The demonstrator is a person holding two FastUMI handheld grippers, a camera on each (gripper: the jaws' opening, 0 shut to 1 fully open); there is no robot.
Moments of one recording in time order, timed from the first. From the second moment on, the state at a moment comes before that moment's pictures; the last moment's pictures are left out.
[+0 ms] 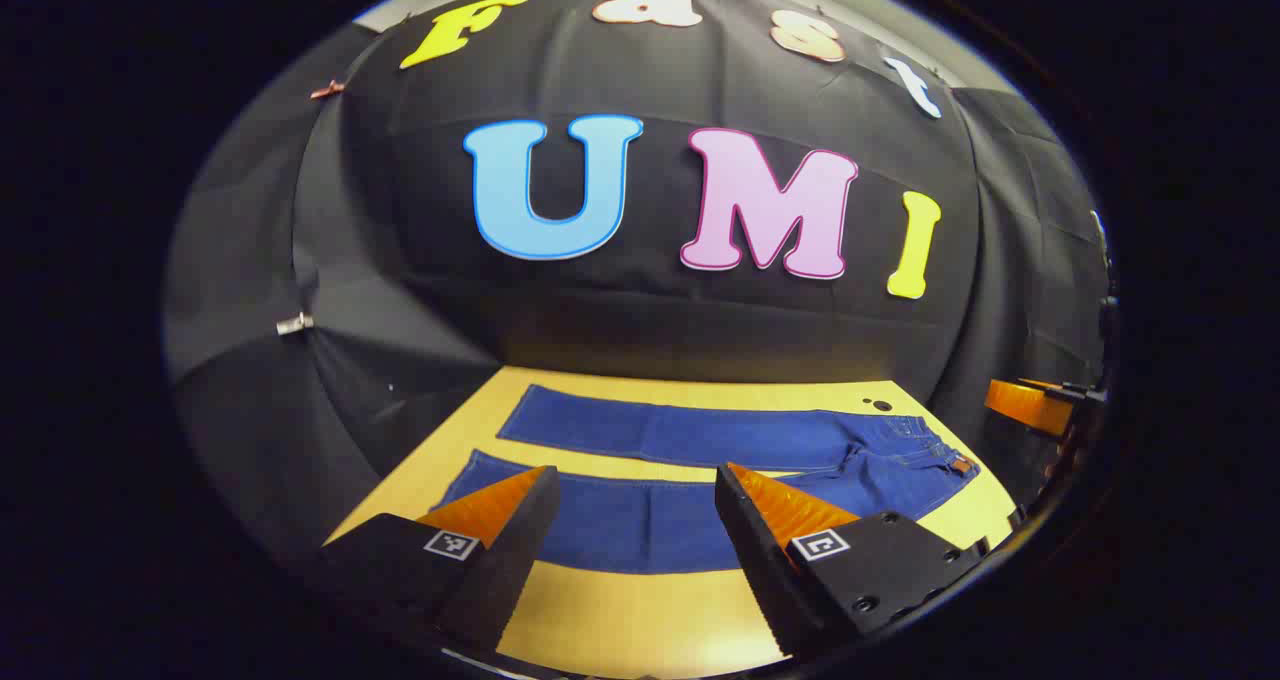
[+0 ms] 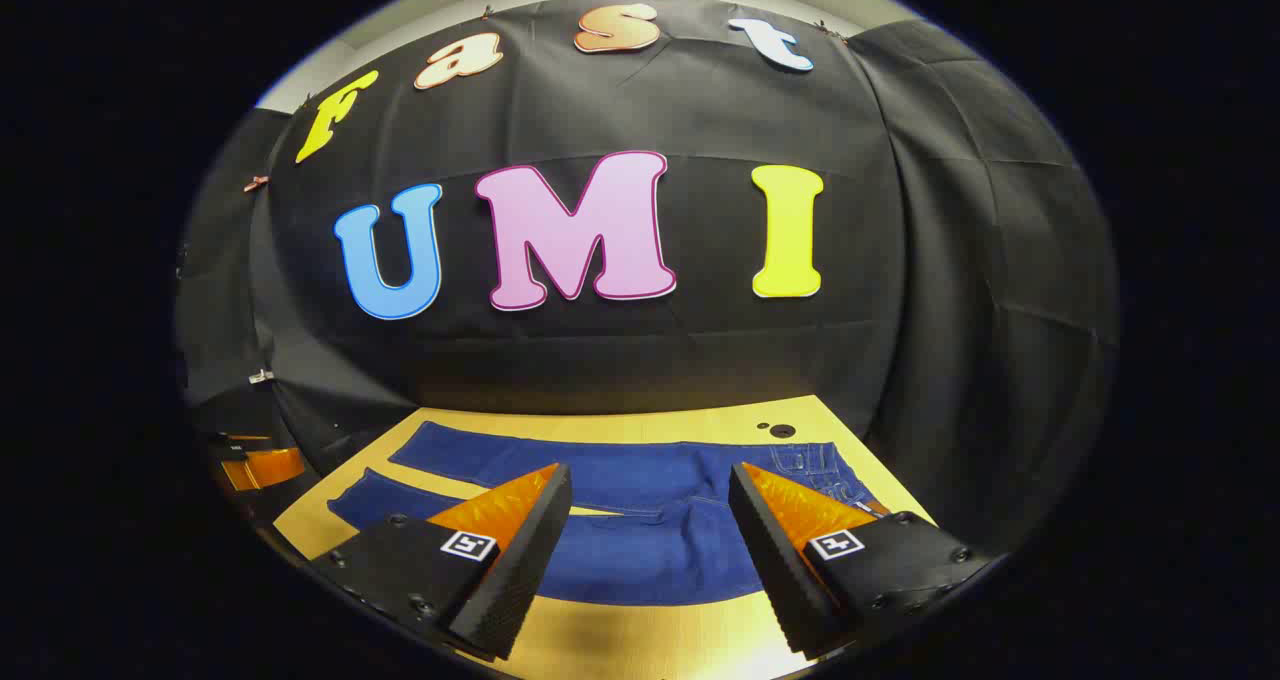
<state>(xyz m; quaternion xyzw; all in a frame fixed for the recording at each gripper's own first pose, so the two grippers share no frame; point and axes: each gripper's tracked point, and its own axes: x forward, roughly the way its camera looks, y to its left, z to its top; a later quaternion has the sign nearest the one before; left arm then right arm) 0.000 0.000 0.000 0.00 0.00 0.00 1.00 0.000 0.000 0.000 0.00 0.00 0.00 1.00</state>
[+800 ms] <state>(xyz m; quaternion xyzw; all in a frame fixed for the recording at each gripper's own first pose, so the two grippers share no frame) 0.019 0.008 0.024 0.03 -0.04 0.00 1.00 -0.034 -0.037 0.000 -0.03 -0.01 -0.04 1.00</state>
